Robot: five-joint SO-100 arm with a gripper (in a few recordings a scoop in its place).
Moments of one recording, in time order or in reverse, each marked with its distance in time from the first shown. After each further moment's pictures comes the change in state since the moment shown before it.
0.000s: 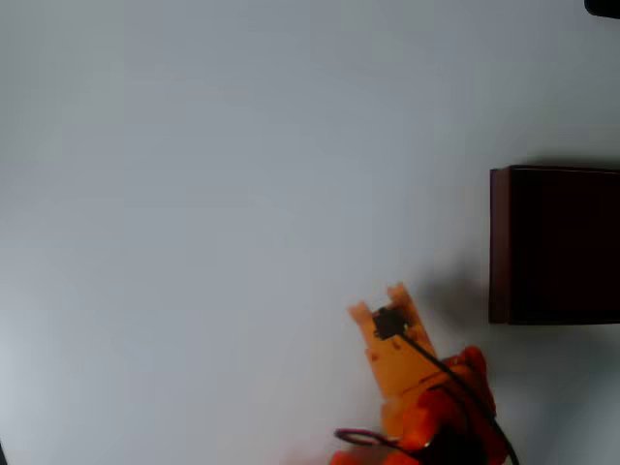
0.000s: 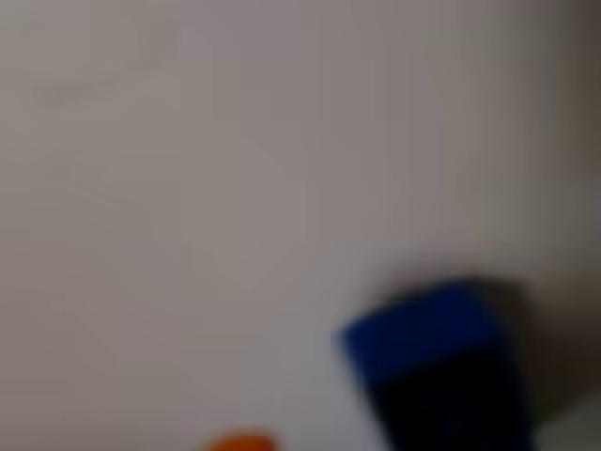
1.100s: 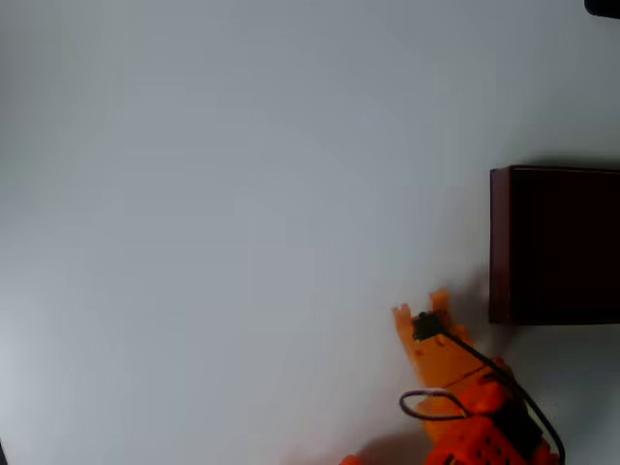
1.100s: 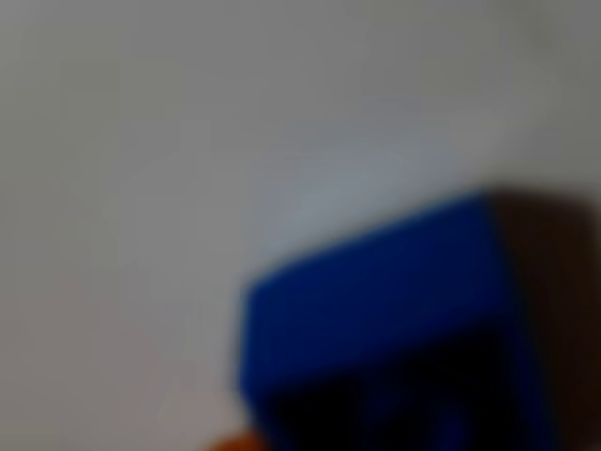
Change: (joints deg) arm 9.4 -23.8 -7.8 -5.4 -5.2
